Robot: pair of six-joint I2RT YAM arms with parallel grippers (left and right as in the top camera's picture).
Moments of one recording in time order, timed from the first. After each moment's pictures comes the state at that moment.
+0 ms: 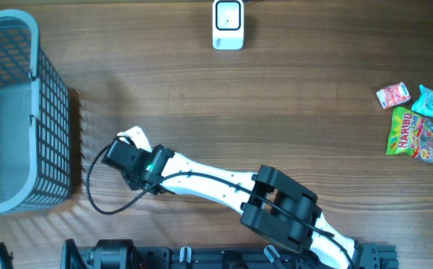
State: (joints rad) left arm -0.02 0.01 1.19 -0.94 -0.10 -0.20; right arm 1.17 2.23 1.72 -0.63 0.17 0.58
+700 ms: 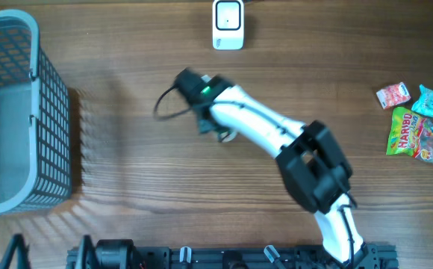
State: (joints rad) left arm -0.02 0.01 1.17 -0.98 -0.01 -0.20; right arm 0.73 2.19 1.74 -1.03 0.24 0.60
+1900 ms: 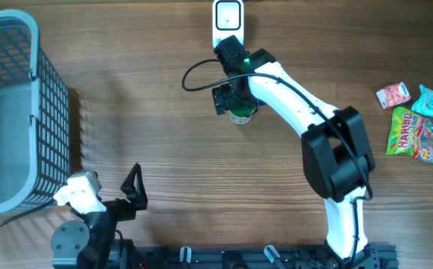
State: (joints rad) left arm -0.02 0.01 0.49 -0.81 0.05 -0.35; right arm 0.53 2.16 1.74 -0.96 0.05 0.29
